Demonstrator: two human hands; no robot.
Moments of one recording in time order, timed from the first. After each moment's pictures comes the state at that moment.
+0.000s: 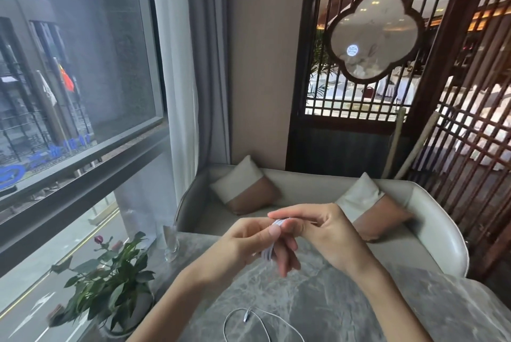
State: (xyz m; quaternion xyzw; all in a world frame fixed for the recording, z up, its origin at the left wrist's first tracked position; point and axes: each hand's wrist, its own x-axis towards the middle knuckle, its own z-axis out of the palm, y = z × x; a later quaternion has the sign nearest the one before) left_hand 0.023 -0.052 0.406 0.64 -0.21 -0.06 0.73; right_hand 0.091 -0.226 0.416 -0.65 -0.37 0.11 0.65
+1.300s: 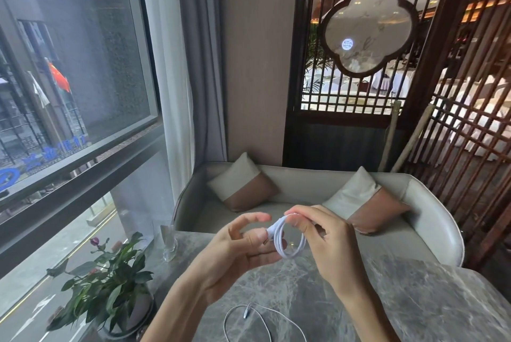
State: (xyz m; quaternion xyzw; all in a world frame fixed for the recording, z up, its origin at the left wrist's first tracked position) left_hand 0.026 -0.045 0.382 0.50 -0.02 -0.08 0.86; right_hand 0.080 -0.228 0.384 -0.78 -0.30 -0.22 0.51
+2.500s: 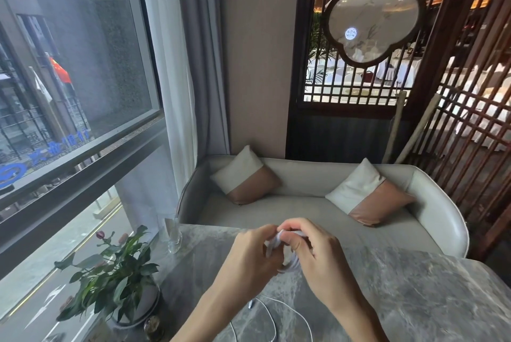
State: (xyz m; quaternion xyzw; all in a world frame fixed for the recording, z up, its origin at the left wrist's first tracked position) left_hand 0.027 -0.070 0.362 0.89 -0.03 0.14 0.44; right_hand 0.065 -0.217 0.354 -0.80 -0.28 -0.11 0.52
